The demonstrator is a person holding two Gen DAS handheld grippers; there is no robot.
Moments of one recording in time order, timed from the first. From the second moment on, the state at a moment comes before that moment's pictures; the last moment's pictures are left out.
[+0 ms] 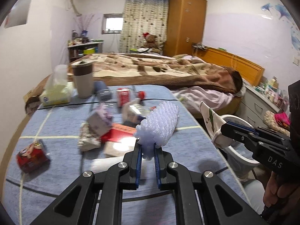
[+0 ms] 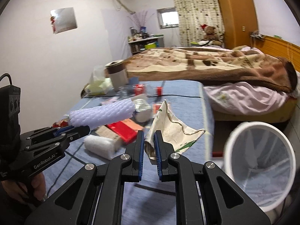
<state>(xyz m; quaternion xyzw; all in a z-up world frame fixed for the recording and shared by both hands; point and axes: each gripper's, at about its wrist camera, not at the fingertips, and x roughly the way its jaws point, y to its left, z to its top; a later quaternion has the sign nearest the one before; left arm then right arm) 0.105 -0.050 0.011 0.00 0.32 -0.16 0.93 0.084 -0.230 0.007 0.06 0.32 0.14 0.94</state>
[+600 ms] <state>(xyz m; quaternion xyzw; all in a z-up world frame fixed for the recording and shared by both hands) 0.121 -0.224 -0.025 0.06 0.38 -0.32 0.87 0.064 -0.350 -0.035 0.14 0.36 -0.02 0.92</state>
